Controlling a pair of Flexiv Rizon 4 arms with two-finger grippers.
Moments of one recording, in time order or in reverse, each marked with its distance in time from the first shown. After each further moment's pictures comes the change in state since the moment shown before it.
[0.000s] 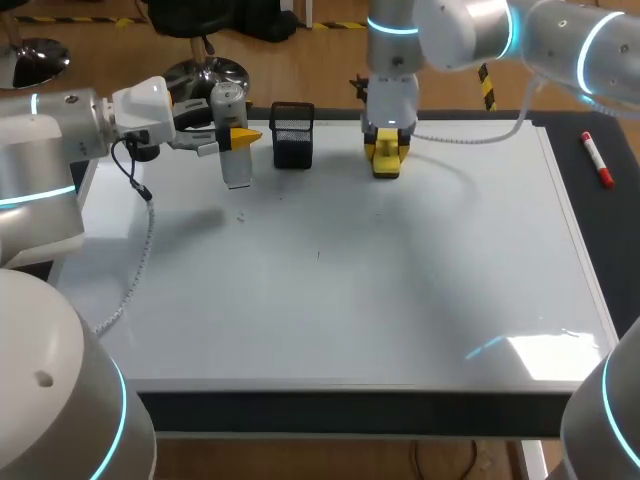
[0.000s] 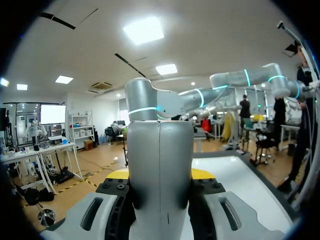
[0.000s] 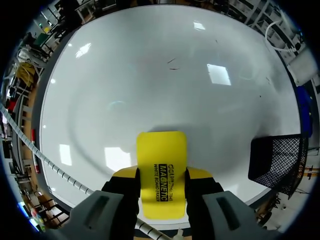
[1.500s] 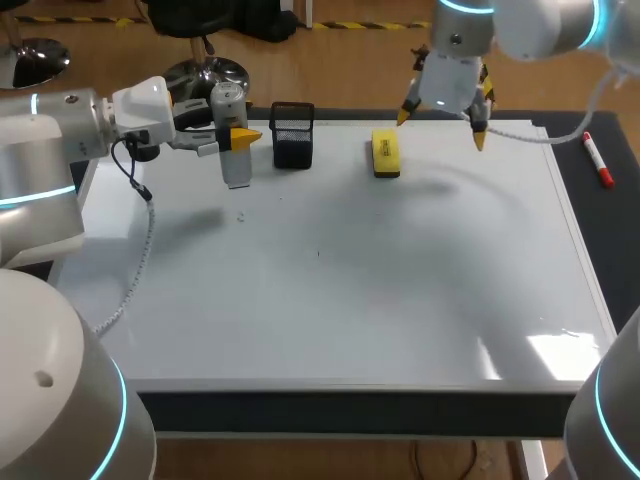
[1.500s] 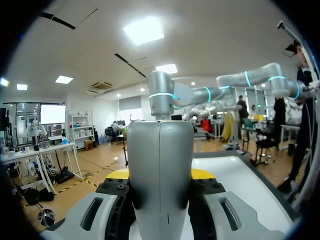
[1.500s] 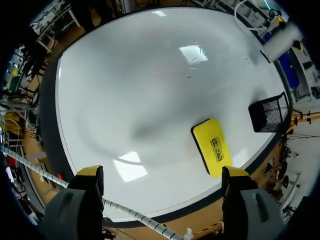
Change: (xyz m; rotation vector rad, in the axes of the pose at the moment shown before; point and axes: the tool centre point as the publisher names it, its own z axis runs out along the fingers) left arm 0.000 0.000 0.000 0.000 0.000 0.000; right arm 0.099 0.023 -0.062 0.073 -0.092 0.372
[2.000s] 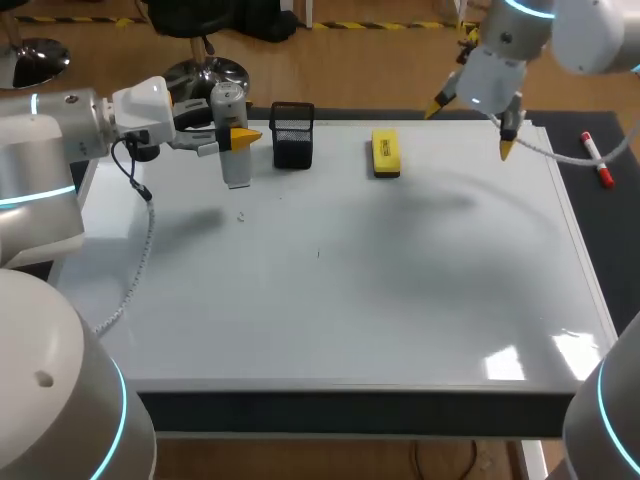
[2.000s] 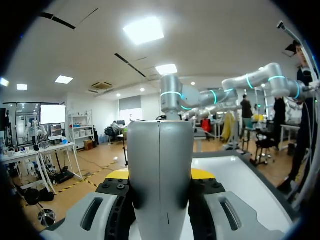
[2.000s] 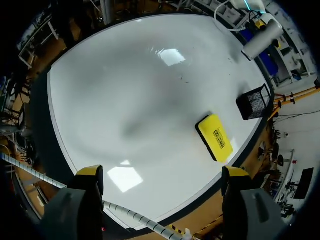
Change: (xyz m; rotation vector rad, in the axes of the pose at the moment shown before) left arm 0.000 0.000 0.000 0.000 0.000 0.000; right arm 0.040 0.002 -0.019 -0.042 -0.159 0.143
